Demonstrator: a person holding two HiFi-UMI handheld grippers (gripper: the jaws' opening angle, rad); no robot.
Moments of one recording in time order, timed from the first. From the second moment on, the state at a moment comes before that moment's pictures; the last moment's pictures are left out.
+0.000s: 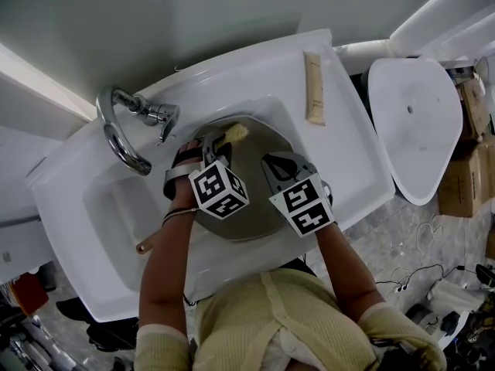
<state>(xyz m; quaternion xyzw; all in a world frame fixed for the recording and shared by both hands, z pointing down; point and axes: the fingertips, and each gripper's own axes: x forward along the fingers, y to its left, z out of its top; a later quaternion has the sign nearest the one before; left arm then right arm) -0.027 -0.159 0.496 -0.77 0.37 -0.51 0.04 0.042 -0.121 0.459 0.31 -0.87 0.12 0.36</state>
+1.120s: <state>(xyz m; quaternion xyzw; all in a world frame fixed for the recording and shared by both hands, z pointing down) -0.089 -0.138 0.518 -0.69 0.33 -0.64 0.01 0.036 -0.125 0.447 0.32 -0.88 0.10 0.35</state>
